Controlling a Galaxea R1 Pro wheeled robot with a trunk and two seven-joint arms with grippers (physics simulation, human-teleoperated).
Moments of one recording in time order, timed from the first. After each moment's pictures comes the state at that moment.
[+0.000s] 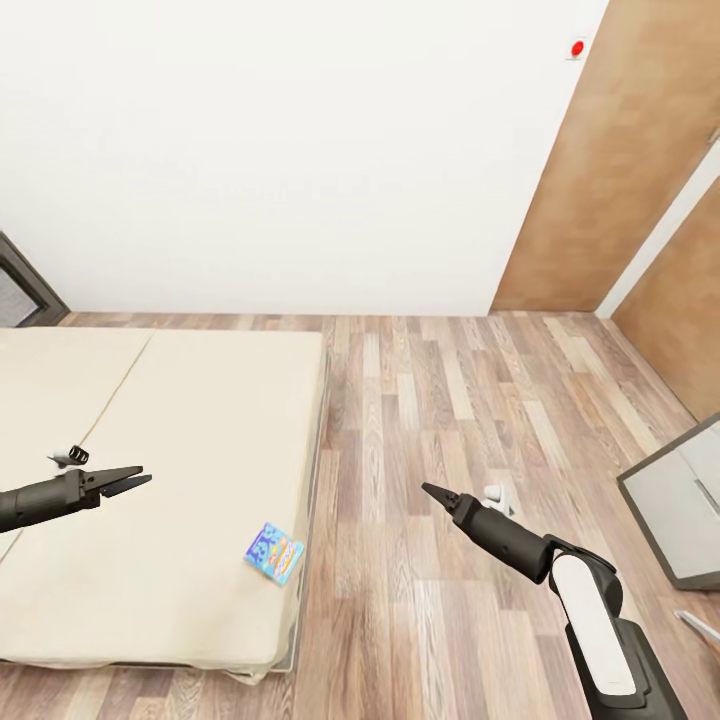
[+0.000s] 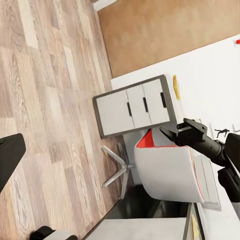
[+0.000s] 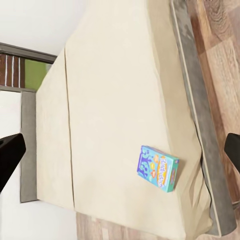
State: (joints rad) left arm -0.78 0.67 0.01 -0.59 0.41 0.68 -1.57; right arm -0.30 0.00 -0.12 -1.53 -0.84 0.85 0.19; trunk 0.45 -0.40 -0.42
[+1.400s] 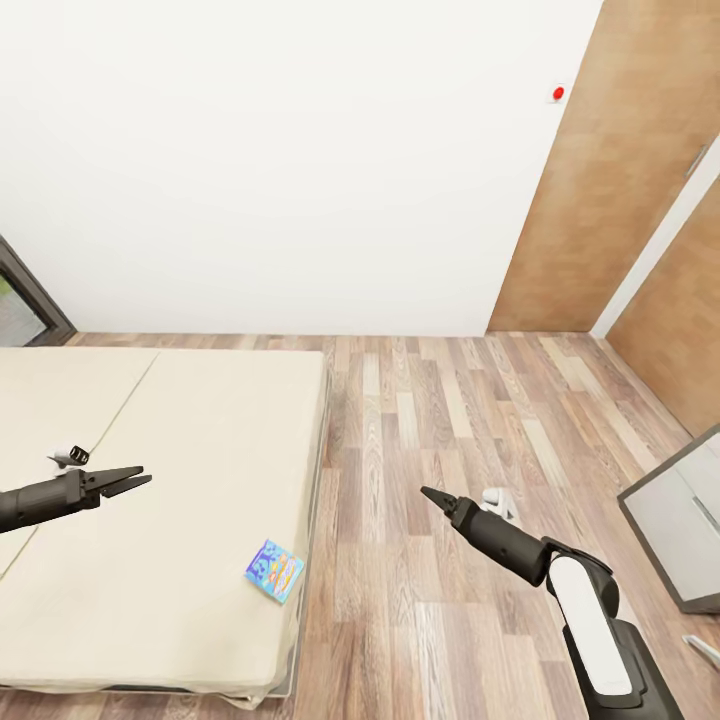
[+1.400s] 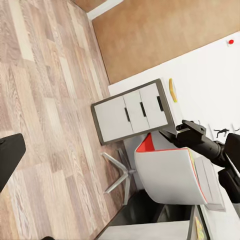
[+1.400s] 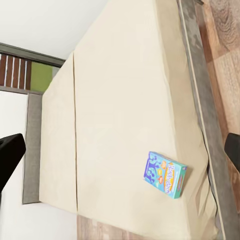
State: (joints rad) left arm -0.78 0.67 0.01 -0.59 0.41 0.68 -1.56; right arm -0.30 0.00 -0.11 -1.51 -0.84 0.85 0.19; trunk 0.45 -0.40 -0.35
